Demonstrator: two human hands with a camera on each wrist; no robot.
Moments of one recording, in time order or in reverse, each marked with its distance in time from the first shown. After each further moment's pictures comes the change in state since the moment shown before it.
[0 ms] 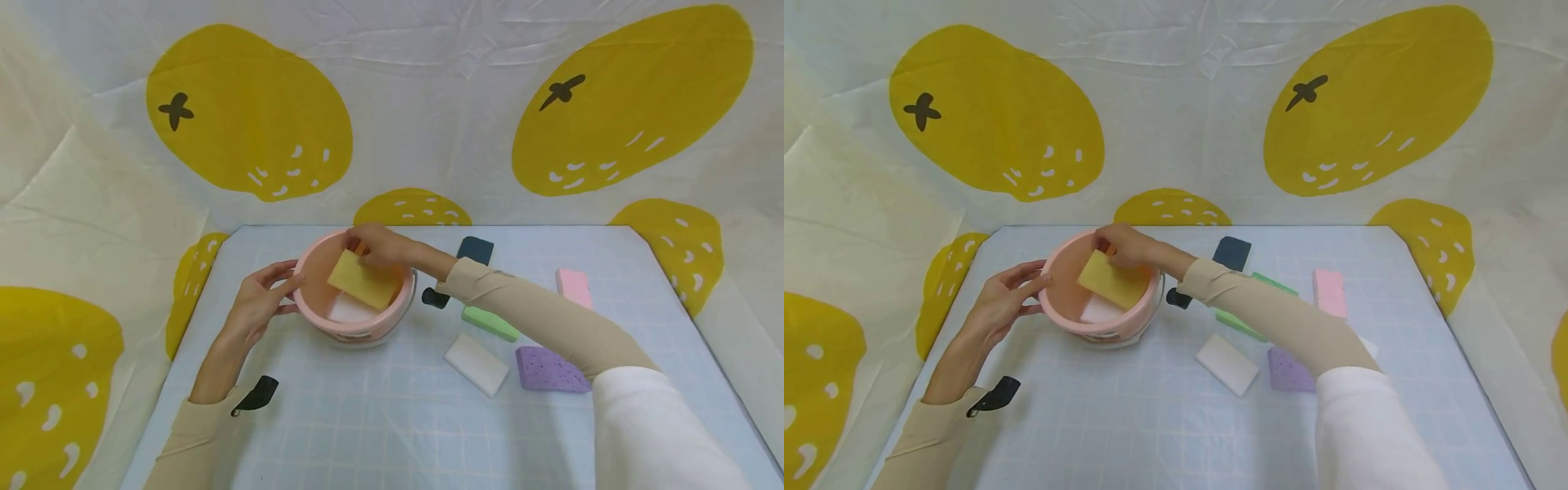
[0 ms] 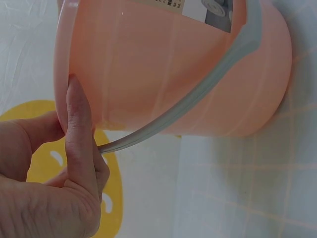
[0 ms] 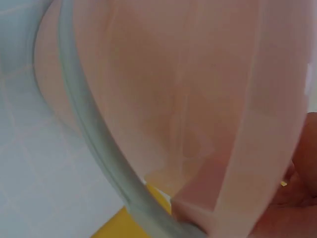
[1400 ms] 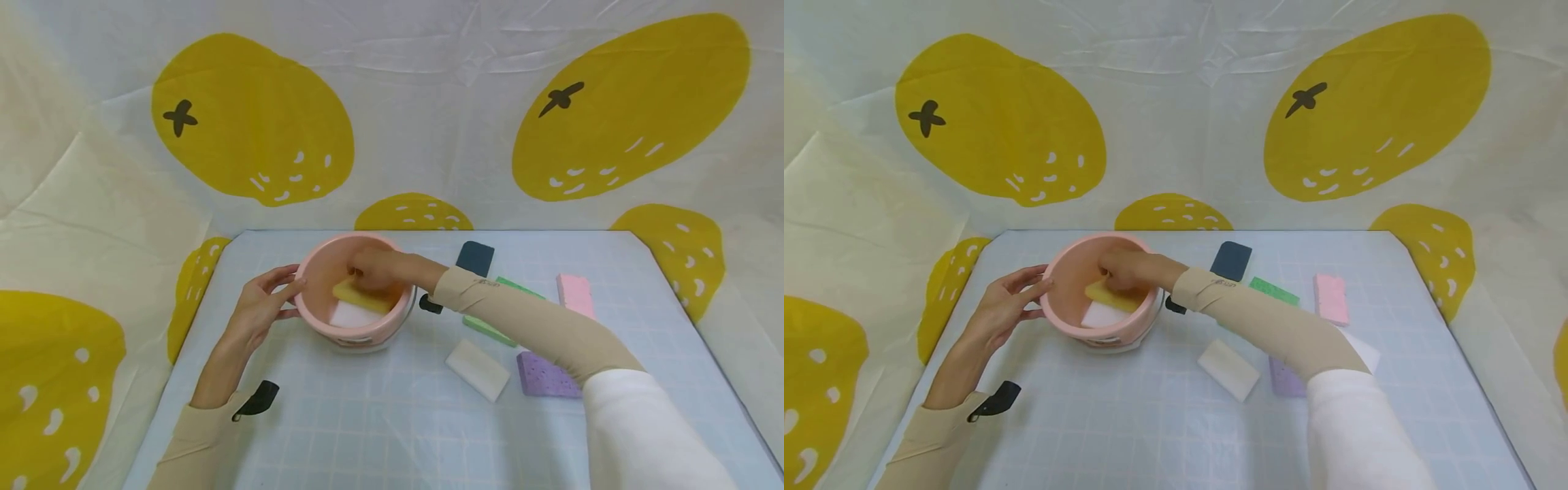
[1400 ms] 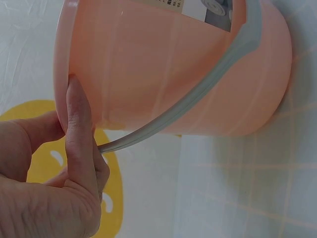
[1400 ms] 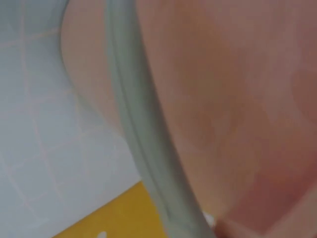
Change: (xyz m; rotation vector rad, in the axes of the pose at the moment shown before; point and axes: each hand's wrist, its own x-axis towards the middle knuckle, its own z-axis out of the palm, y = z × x) left_hand -0.002 0.000 0.000 0.000 0.007 0.015; right_hand 0.008 0.005 0.022 -0.249 -0.182 0.096
